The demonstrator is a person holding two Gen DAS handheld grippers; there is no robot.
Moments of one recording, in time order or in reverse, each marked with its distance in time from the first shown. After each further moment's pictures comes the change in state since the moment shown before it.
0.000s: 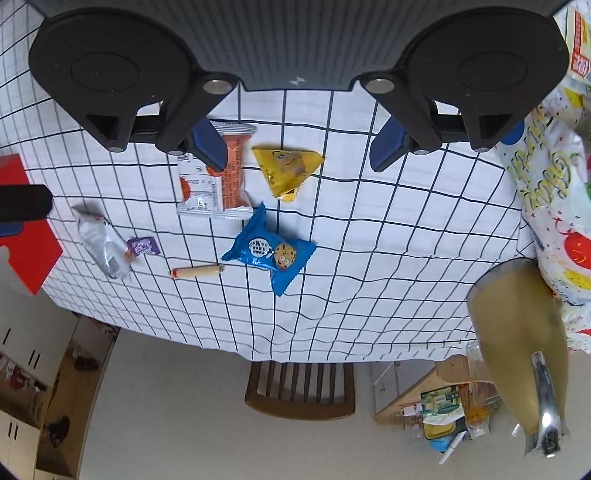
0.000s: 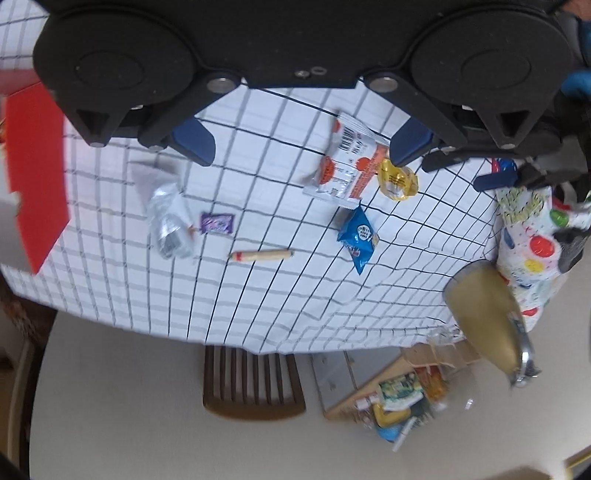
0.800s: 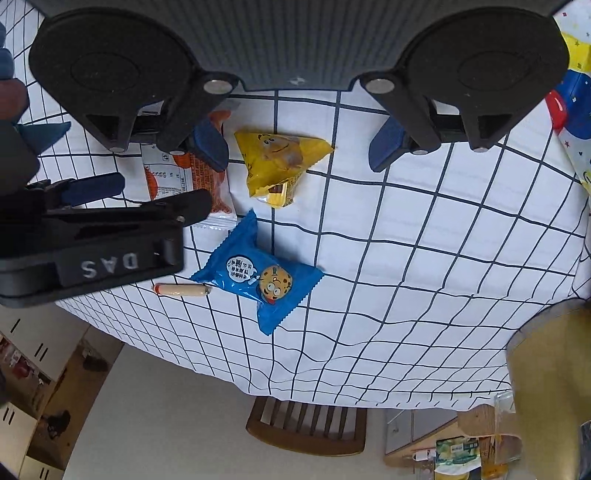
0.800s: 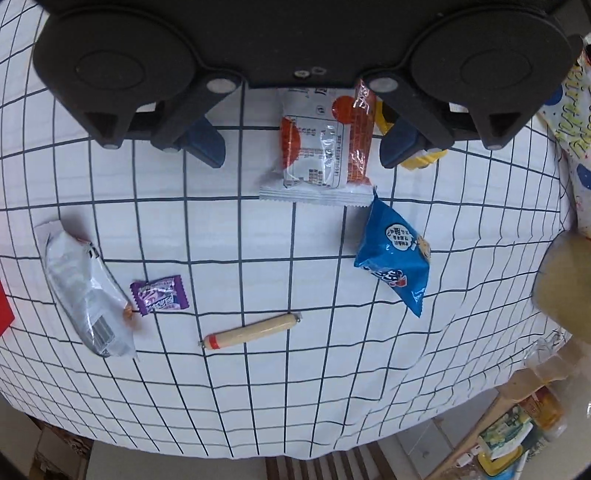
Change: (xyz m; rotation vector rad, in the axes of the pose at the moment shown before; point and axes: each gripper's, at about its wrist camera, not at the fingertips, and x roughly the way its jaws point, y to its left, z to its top) left arm 0.071 0.023 0.002 -0.078 0.077 -0.109; right arm 0.144 0.031 0.027 0.301 0.261 -0.144
